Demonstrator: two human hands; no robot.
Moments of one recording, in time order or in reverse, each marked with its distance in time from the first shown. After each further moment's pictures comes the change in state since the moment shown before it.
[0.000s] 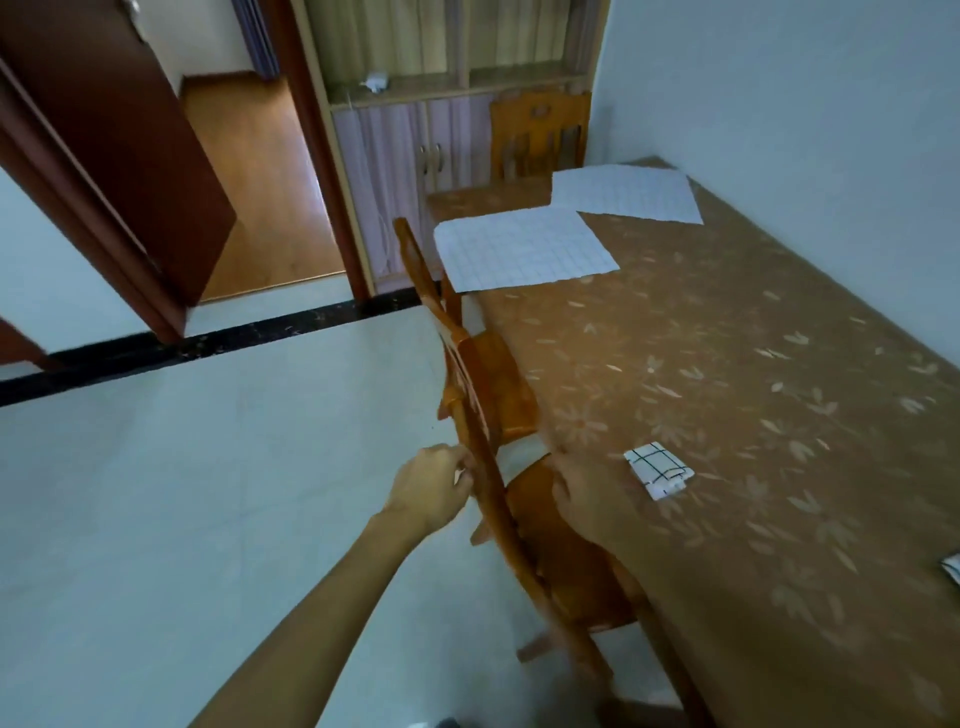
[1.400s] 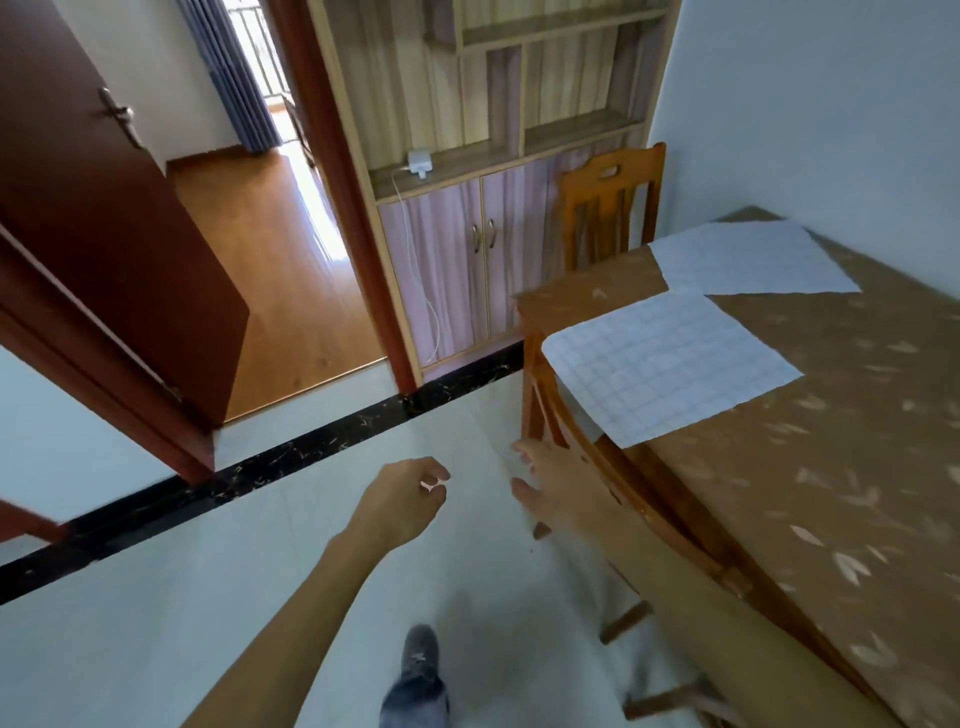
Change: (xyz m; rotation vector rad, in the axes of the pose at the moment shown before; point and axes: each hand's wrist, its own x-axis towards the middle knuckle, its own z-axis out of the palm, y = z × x) left_hand 0.327 -0.339 -0.275 -0.035 -0.084 -0.066; right_hand 0.444 -0.300 -0.018 0.119 -0.001 0.046
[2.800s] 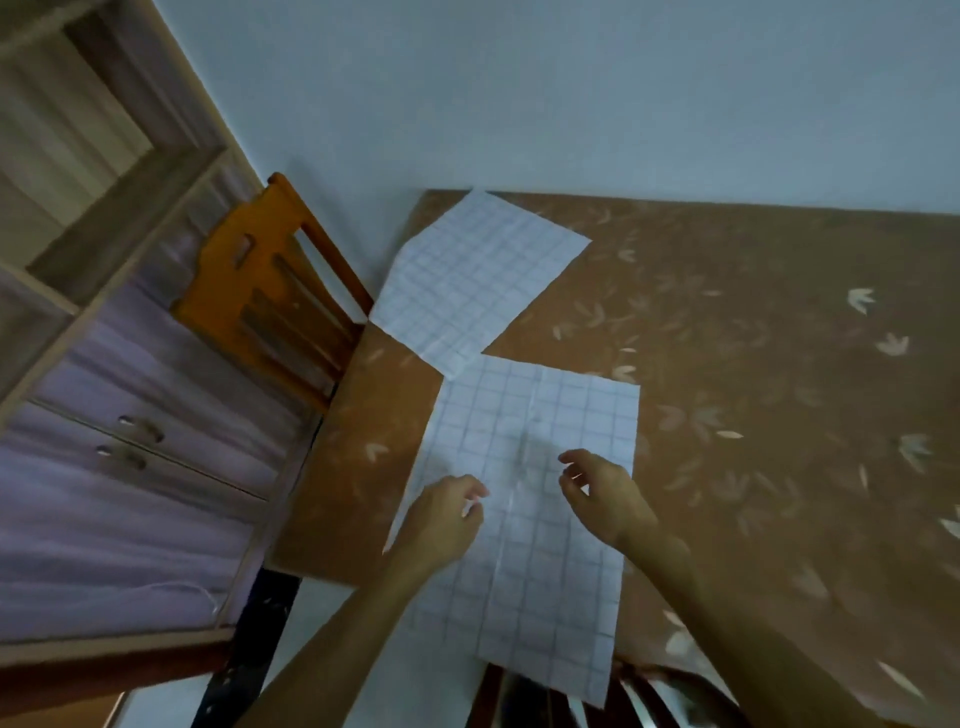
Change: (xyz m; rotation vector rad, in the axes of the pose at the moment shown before) left_hand 0.500 0.279 0.120 0.178 -0.611 0.656; right_hand 0.214 0.326 -0.126 0.437 0.495 0.903
